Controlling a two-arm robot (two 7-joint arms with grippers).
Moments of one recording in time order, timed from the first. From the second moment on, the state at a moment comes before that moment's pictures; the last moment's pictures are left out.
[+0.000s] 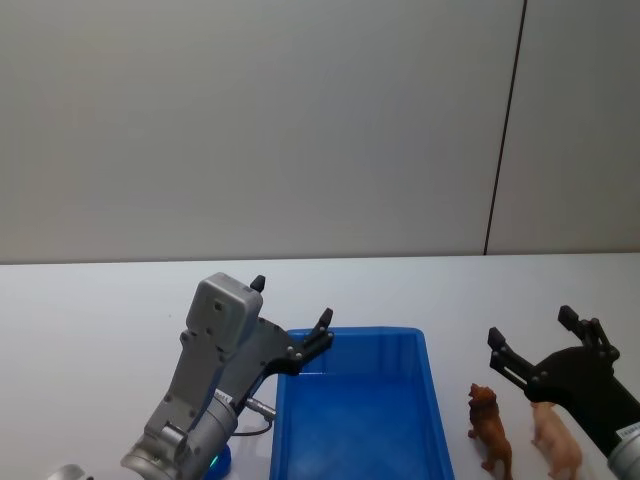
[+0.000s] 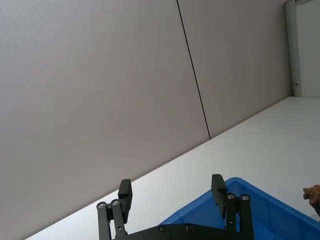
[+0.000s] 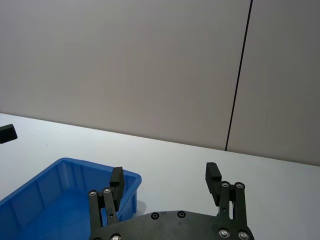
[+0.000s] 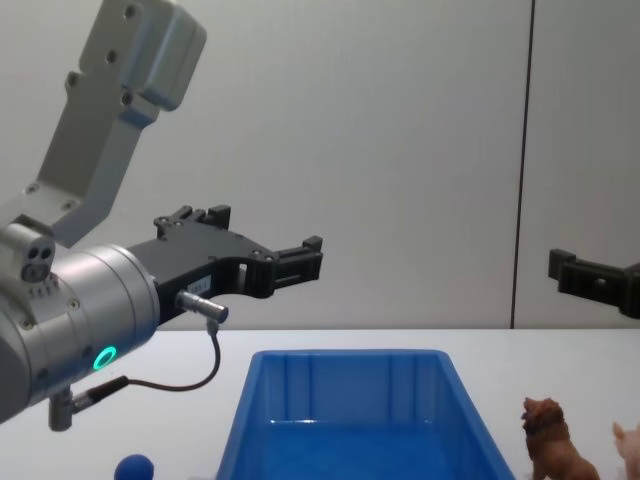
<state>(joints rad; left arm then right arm) -0.24 0.38 0.45 -1.63 -0.20 0.01 -0.01 -0.01 0.34 -0.23 -1.77 0.29 0.03 0.07</state>
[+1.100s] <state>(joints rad) -0.24 0.38 0.45 -1.63 -0.20 0.01 -0.01 -0.01 0.34 -0.23 -1.77 0.29 0.03 0.07</state>
